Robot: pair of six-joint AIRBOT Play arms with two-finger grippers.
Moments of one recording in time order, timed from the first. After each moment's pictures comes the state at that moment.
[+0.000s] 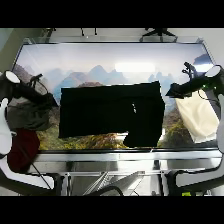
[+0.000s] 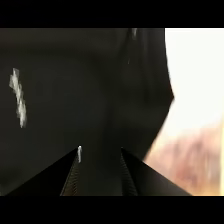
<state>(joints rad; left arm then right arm) 0.26 -1.62 1.37 1.19 -1.51 -1.28 -0.27 -1.57 1.44 -1.08 1.38 1.28</state>
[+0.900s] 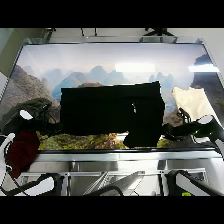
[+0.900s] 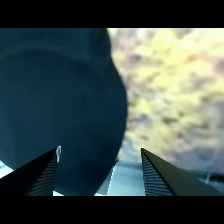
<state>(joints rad) 0.25 -1.32 0.74 1.17 -1.10 -1.21 -0.33 -1.18 0.59 -0.97 1.17 1.26</state>
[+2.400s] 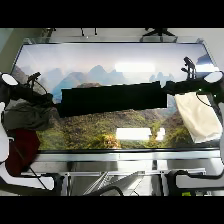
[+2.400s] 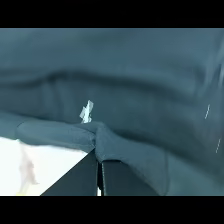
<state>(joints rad) 0.23 -1.64 1.50 1.18 -1.43 -1.25 -0.19 -1.54 1.39 -0.86 1.13 1.14</state>
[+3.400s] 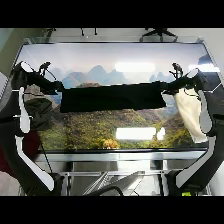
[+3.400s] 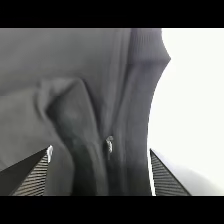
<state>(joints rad) 0.17 -2.05 2.02 1.17 -1.46 -1.29 -0.20 -1.98 1.75 -1.06 1.17 1.24</state>
